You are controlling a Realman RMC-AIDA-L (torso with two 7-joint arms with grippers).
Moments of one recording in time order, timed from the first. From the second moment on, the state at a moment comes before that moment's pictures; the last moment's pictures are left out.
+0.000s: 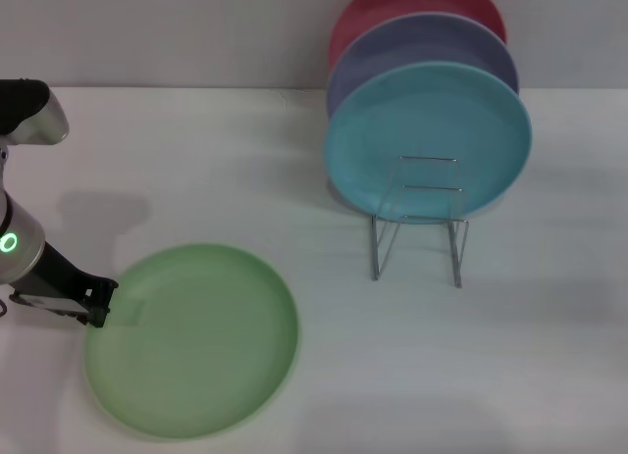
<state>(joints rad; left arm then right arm) -0.61 -2.06 1.30 1.19 -0.35 -1.54 0.13 0.57 2.02 0.54 -0.11 -1.53 -1.47 0.40</state>
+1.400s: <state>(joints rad) -0.40 -2.07 1.08 1.13 -0.71 -0.70 0.57 0.52 2.06 0.53 -0.11 -1.54 -1.44 0.45</state>
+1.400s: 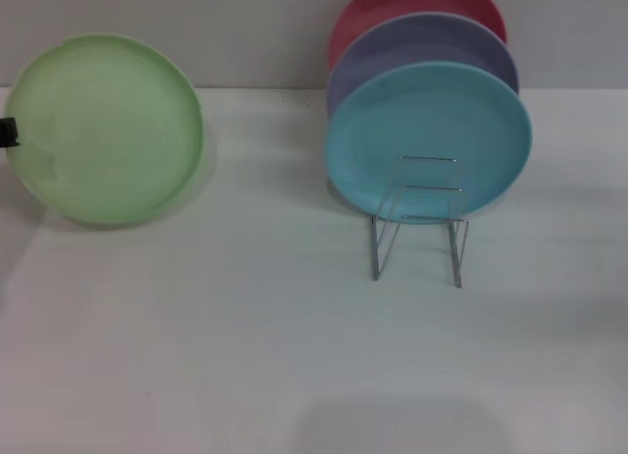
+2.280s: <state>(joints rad) -0.17 -2.06 1.86 1.13 -0.99 0.41 0.70 0.52 2.06 0.50 -0.12 -1.54 -1.44 0.44</state>
